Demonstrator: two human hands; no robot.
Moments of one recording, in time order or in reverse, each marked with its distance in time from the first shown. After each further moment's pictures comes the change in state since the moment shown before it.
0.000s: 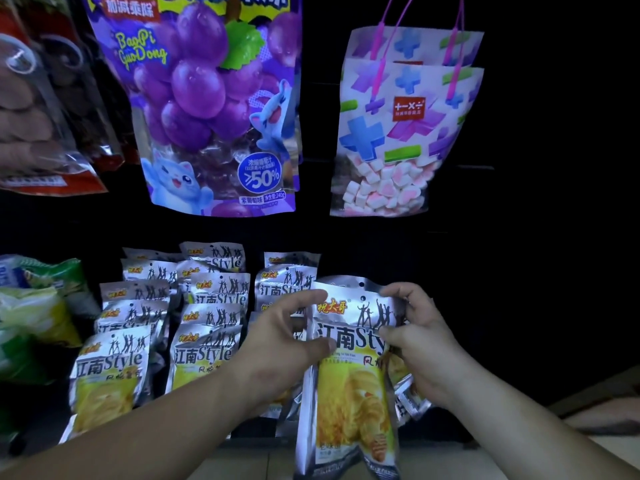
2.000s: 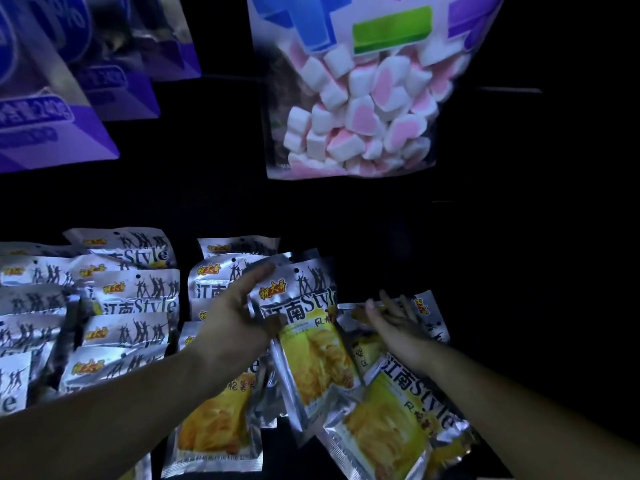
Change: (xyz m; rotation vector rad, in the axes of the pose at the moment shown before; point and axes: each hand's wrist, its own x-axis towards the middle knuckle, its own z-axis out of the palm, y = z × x) left_hand 0.153 -0.076 0.020 0.173 0.153 -0.032; right_hand 0.173 0.143 -0.090 -1.006 -0.151 0.222
